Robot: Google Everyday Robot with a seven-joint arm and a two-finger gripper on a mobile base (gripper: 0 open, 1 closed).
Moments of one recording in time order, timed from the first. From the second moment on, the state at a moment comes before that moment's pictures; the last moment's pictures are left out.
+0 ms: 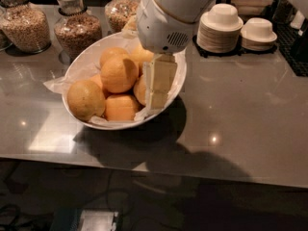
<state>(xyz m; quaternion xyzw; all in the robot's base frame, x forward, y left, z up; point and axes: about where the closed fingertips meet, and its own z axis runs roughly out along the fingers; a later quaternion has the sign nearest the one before) 0.474 0.035 0.972 -0.80 0.55 0.07 0.23</state>
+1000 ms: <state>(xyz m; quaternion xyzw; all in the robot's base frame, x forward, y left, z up) 0.517 0.073 1.007 -0.81 0.50 0.08 0.30</state>
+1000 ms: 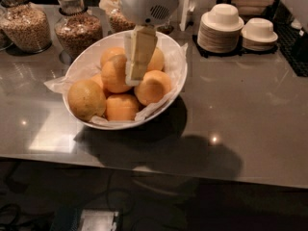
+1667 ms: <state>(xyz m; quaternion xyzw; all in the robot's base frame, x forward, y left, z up) 0.516 0.080 0.997 -0.81 0.50 0.10 0.29</state>
